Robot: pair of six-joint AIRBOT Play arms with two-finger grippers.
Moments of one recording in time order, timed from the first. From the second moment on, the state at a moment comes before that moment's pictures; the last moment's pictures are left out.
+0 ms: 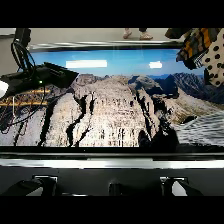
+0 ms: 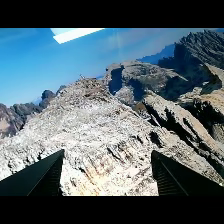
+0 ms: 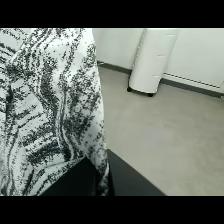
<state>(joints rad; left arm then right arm) -0.23 -1.10 1.30 0.96 -0.77 -1.09 -0.47 -1.05 1.83 -2.54 1.26 2.10</state>
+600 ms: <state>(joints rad) -0.23 -1.10 1.30 0.96 -0.77 -1.09 -0.73 -1.09 1.89 -2.47 1.10 2.18</state>
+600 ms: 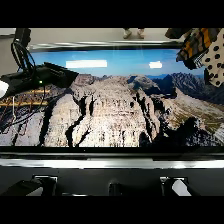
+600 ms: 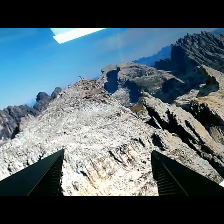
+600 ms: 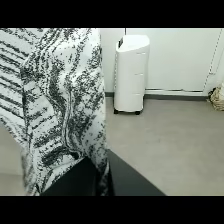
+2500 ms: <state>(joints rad) -0.14 -1.01 1.23 1.28 -1.05 -1.49 -0.08 -1.21 1.64 -1.34 1.36 1.39</state>
